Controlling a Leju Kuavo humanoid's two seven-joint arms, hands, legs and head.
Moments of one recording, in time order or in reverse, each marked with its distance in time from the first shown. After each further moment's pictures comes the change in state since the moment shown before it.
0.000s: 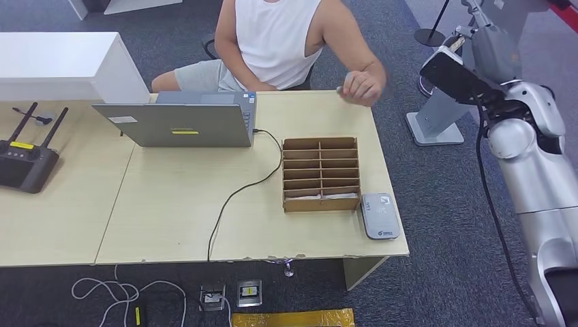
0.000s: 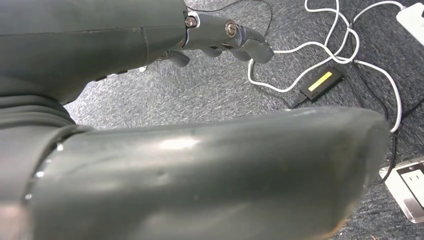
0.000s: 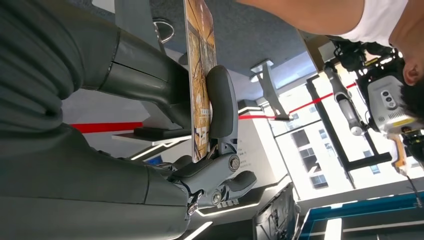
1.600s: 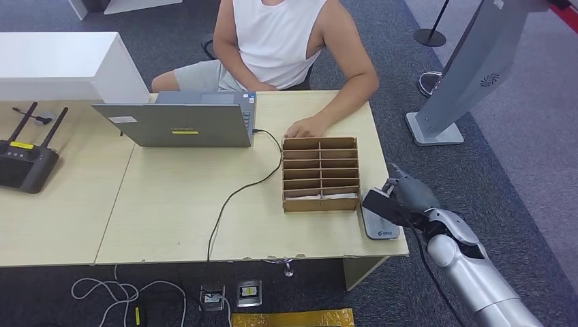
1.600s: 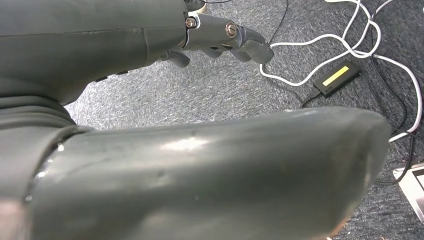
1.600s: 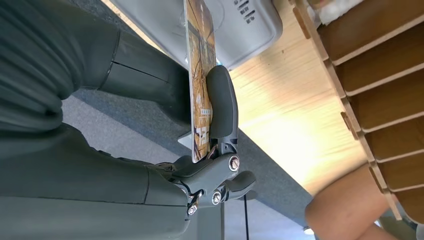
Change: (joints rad) left arm 0.015 0.000 0.000 0.000 0.063 0.000 0.003; right arm 0.511 0.044 0.082 -0.005 0.004 0.039 0.103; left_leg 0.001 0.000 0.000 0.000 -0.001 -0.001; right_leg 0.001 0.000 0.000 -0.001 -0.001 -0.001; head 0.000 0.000
